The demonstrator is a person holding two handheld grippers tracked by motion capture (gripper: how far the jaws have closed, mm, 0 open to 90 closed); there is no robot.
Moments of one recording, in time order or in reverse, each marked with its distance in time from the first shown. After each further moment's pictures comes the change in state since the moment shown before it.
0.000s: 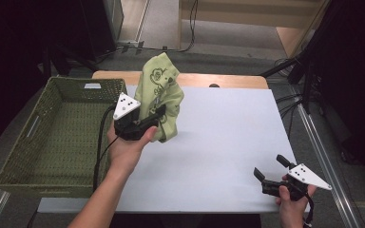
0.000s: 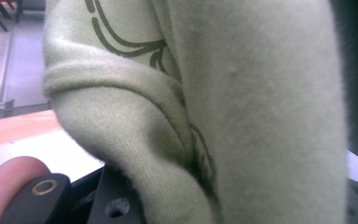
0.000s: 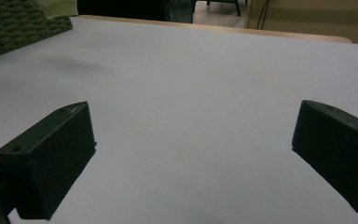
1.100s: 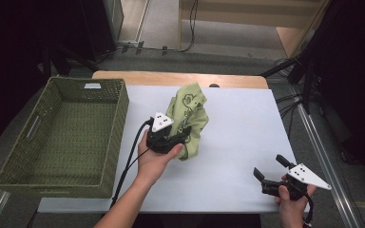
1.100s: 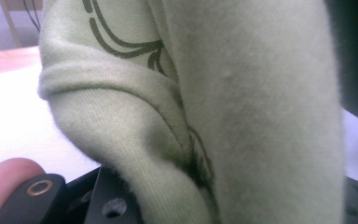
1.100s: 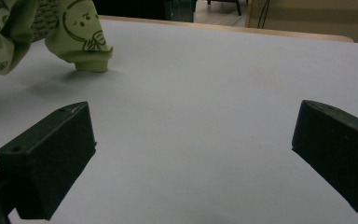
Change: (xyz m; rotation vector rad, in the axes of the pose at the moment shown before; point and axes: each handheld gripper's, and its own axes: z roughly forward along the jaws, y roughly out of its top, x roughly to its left) left arm -0.035 -0.057 0.057 0.168 -0.101 0.008; right arm 0.000 -0.001 0.001 0.003 0.003 0.001
